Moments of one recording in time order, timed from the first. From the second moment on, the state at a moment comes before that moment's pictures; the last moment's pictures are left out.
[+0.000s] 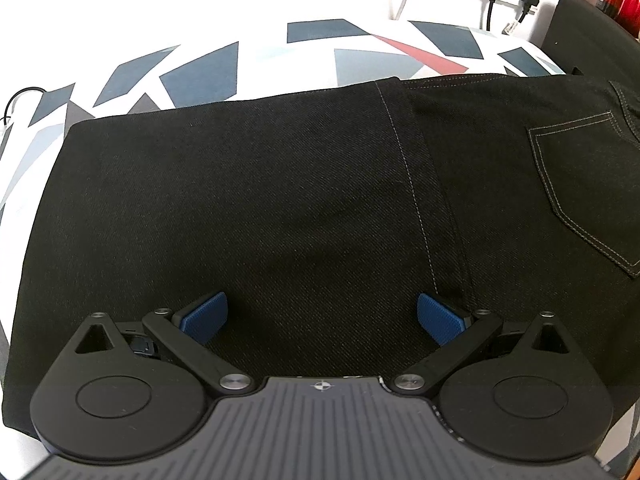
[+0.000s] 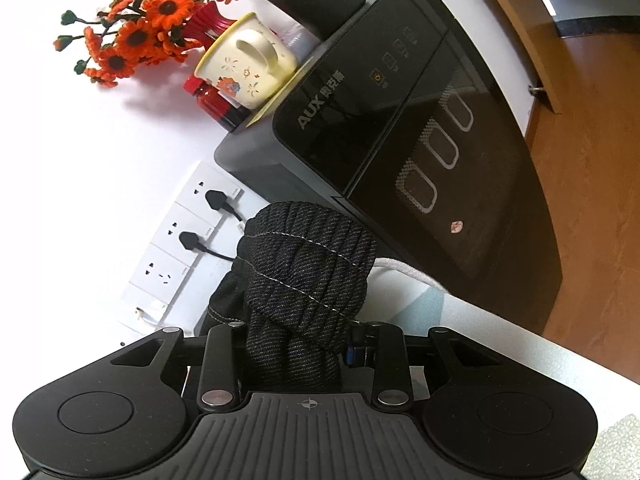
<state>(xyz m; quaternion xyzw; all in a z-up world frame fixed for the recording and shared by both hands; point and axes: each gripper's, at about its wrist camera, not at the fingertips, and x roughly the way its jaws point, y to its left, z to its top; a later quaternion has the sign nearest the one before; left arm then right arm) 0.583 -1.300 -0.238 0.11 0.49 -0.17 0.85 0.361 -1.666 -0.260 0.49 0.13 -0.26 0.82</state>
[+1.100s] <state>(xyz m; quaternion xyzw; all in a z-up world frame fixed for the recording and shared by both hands) 0.575 -1.296 -0.237 0.10 0.48 -0.16 0.86 0.359 -1.676 -0.268 0.50 0.13 -0.24 0.82</state>
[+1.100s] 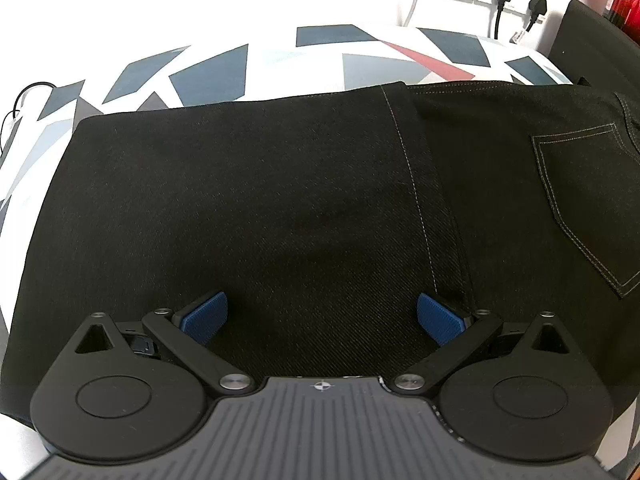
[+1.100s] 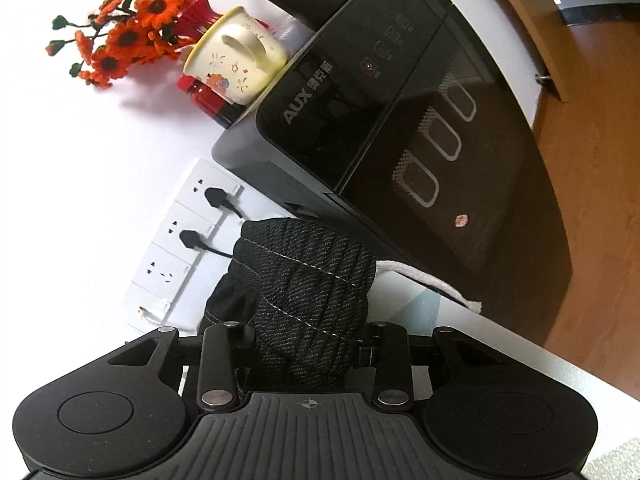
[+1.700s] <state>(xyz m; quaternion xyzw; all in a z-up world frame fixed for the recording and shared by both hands) 0.568 -1.078 -0.177 -0.23 0.39 -0.25 0.86 0.424 -1.520 -0.130 0.30 0.12 -0.22 0.92</state>
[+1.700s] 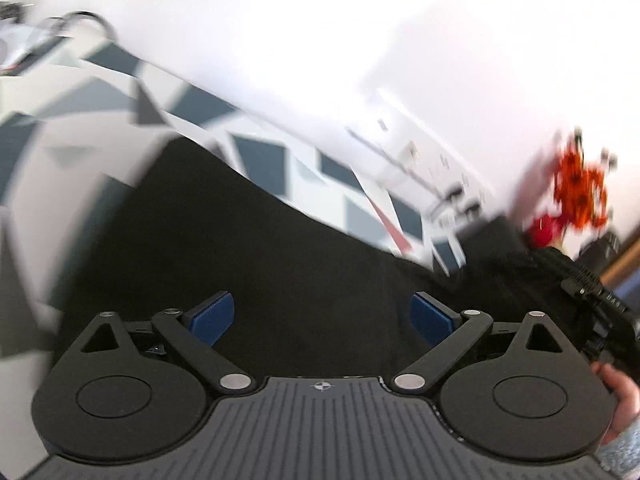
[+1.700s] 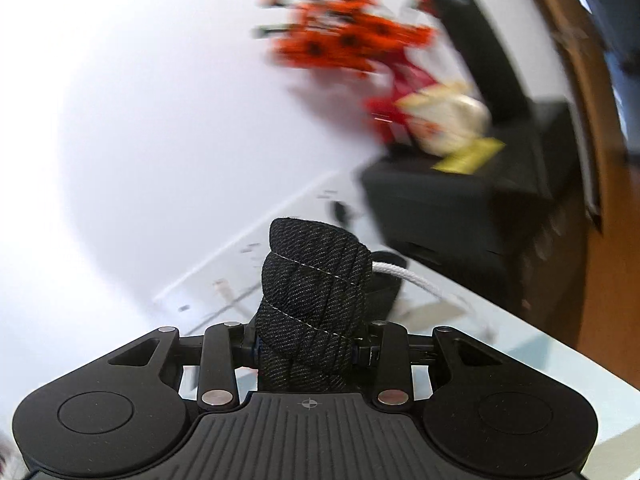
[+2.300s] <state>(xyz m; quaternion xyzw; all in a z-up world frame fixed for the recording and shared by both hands) 0.558 -0.899 -0.206 -0.25 0.40 -0.20 0.86 0.557 -1.190 -0.212 -0.05 0.37 0.09 0.92</state>
